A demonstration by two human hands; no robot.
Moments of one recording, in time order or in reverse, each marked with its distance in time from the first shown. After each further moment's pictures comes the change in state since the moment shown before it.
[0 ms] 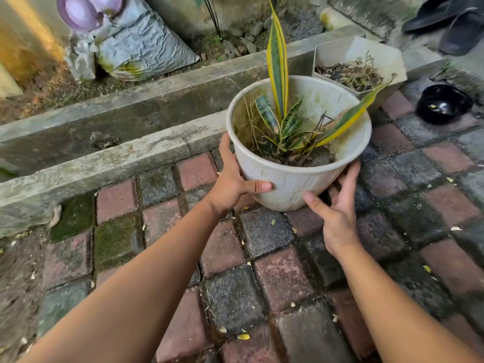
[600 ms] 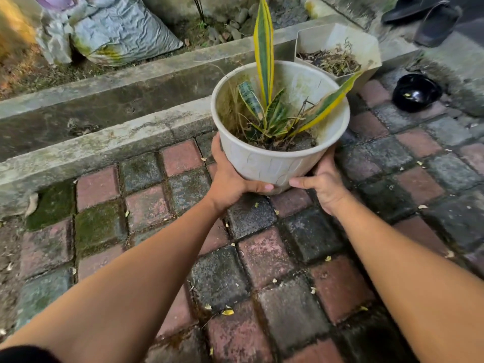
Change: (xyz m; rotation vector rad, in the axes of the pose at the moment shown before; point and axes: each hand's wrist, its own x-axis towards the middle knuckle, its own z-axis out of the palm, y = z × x) left_hand -0.009 -0.039 0.026 0.163 0.129 -0.052; right_hand 0.036 -0.020 -0.029 -0.252 -0.232 0.169
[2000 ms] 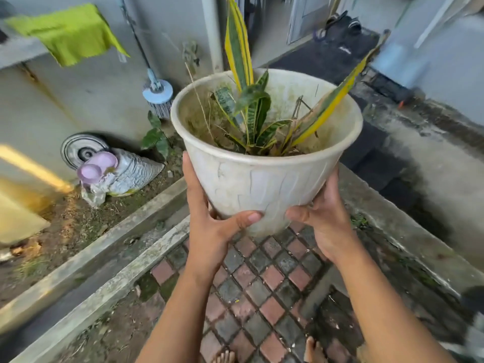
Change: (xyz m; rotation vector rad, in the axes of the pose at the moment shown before) left_hand -0.099 0.753 -0.098 -0.323 -0.156 0.223; right_hand -0.157 -0.776 -0.033 0.276 0.238 -0.066
